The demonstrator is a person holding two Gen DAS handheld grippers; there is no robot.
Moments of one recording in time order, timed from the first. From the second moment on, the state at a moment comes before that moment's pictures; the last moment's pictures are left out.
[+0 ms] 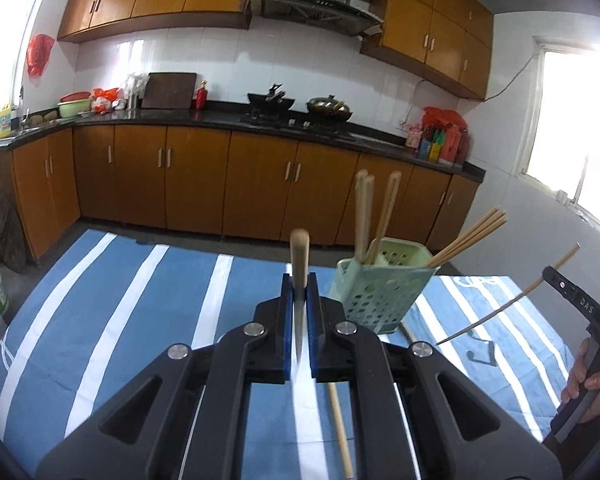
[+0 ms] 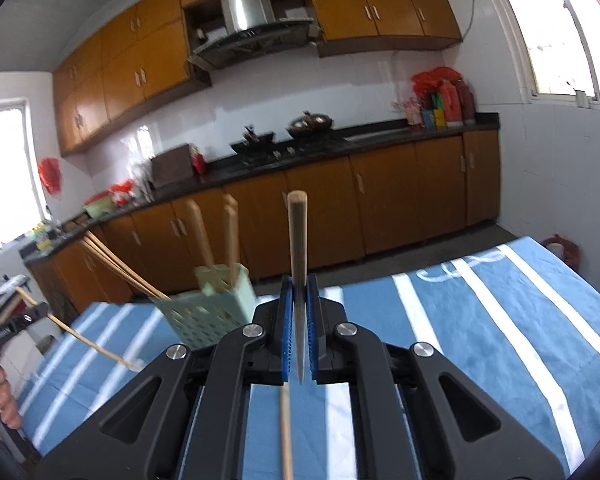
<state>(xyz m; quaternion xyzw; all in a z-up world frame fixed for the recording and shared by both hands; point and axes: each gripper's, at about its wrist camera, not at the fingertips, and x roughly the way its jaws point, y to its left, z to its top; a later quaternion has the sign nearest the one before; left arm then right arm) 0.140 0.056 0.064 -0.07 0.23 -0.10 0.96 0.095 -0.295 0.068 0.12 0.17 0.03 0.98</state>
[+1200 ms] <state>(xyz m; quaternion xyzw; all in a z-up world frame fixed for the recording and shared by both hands) 0.207 -0.027 0.126 -0.12 0.08 -0.09 0.99 0.157 -0.226 0.109 0.09 0.06 0.07 0.99</state>
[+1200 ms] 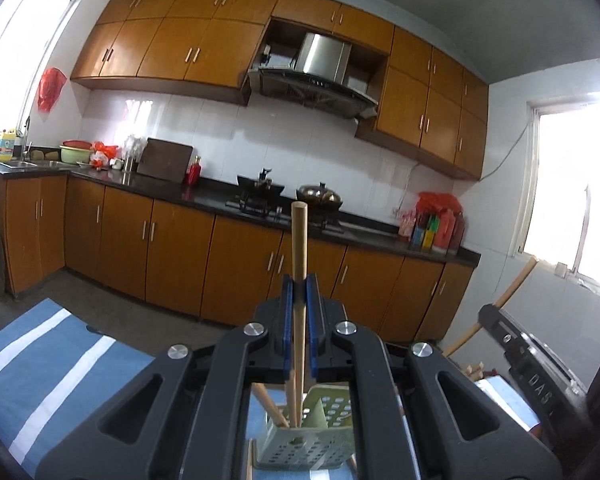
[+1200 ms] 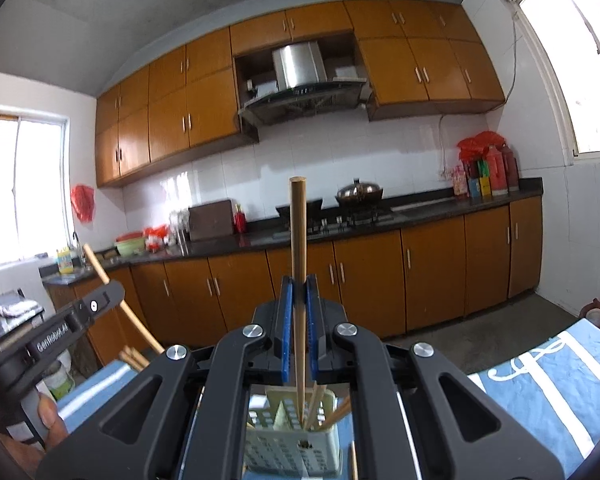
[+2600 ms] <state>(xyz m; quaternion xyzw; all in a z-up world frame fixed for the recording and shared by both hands) 0.173 -0.010 -0.069 -0.06 0.40 -0.13 0.91 0.130 -0.224 -0.090 0.03 0.44 0.05 0.90</state>
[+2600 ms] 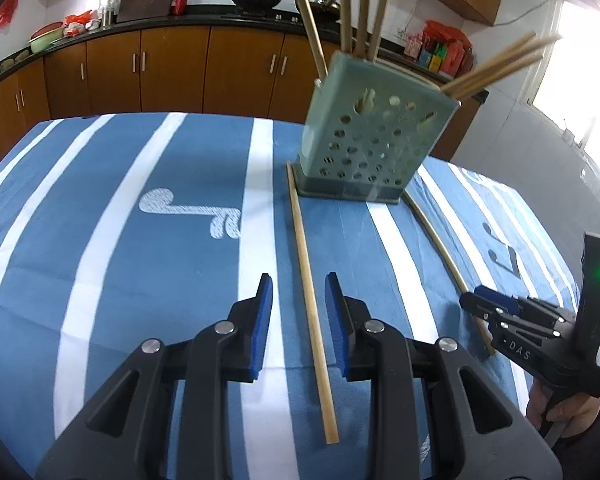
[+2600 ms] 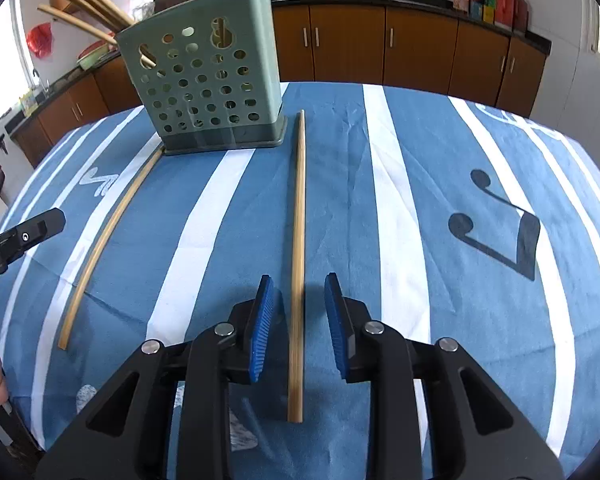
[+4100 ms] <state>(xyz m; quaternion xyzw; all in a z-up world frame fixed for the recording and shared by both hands) 0.222 0.025 -0.100 0.01 0.43 -0.04 0.90 0.169 -0.260 -0.093 0.02 0.42 -0.02 0.91</state>
